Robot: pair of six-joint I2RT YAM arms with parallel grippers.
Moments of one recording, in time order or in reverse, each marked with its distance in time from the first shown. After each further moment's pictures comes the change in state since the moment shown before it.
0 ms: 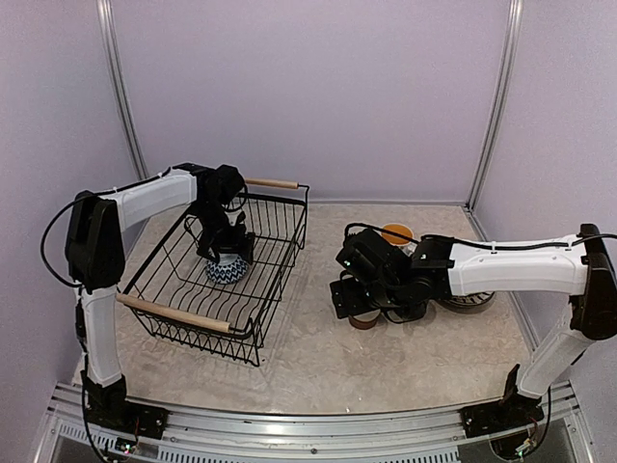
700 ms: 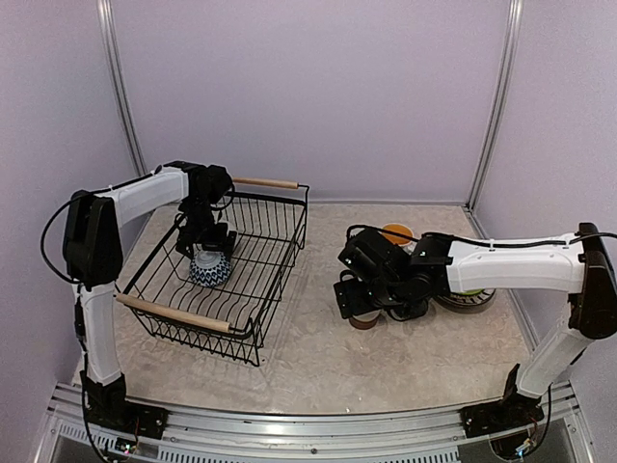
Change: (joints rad) left arm 0.050 0.001 0.005 -0.063 -0.200 -0.067; right arm -0.031 0.012 0.003 -0.035 -0.022 -0.024
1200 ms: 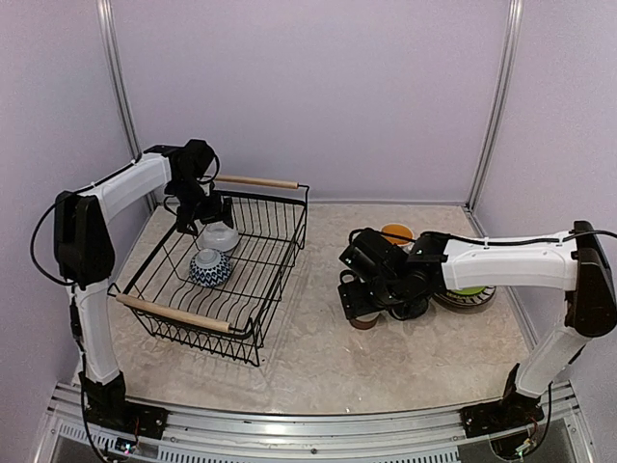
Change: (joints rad) left arm 0.085 -0.037 0.104 0.116 0.173 -0.048; right arm -0.028 0.024 0.000 -0.026 -0.027 -0.001
